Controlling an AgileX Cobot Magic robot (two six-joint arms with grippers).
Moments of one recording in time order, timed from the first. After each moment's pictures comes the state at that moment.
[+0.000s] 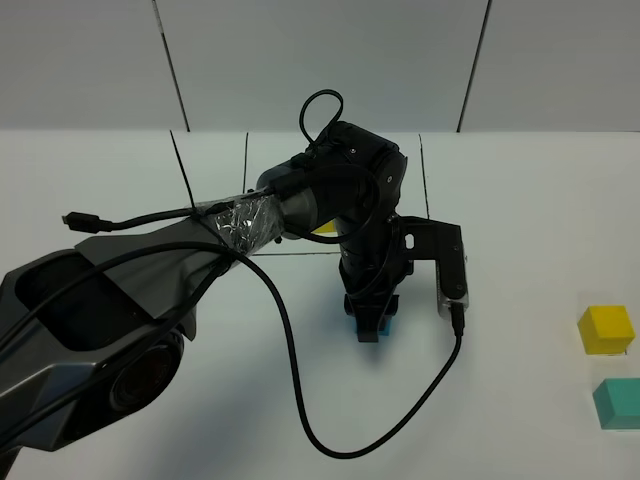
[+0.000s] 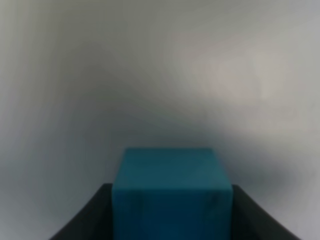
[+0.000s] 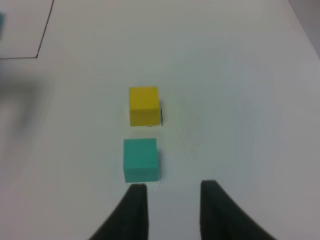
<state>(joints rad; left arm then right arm) -0.72 2.49 -2.12 -0.06 1.12 0.94 -0.03 -0.01 -0.49 -0.04 1.06 0.01</state>
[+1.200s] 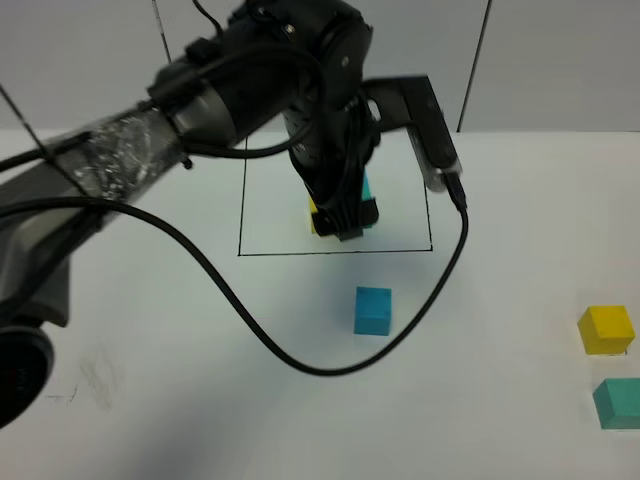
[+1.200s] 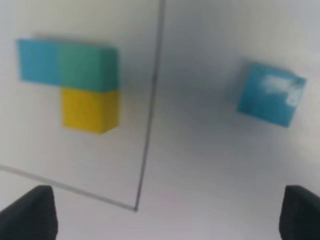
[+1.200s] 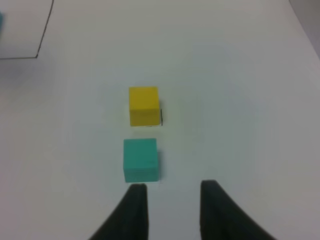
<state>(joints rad) -0.72 2.15 -2.12 0.23 1.19 0.57 -0.03 -0.01 -0.49 -0.04 1.06 0.01</state>
